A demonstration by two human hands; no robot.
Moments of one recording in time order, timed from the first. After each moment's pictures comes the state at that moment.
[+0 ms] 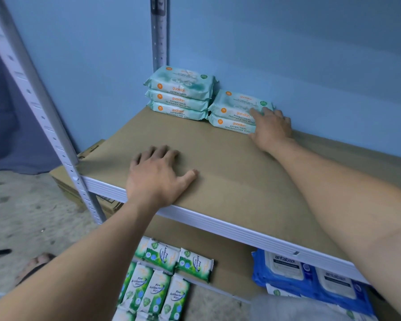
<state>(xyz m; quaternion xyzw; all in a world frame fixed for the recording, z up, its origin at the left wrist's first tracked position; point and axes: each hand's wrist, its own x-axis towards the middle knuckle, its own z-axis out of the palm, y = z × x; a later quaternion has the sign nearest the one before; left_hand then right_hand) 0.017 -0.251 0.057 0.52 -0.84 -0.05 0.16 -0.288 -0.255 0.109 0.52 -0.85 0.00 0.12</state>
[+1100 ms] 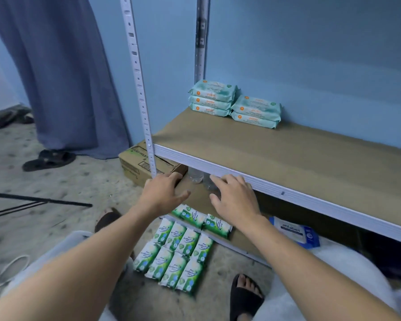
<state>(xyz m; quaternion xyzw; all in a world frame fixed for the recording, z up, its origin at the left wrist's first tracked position) 0.146 -0.094 0.071 0.52 -0.84 -0.11 0.10 -0.047 -0.009 0.078 0.67 -0.74 0.10 -0.01</state>
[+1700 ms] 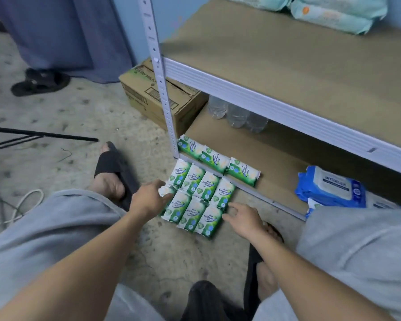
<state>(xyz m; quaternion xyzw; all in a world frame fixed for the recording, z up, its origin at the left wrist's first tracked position) 0.241 -0.099 -0.153 0.66 -0.69 -0.31 -0.01 -0.020 0.014 -0.154 0.43 -0.80 0.04 -0.41</state>
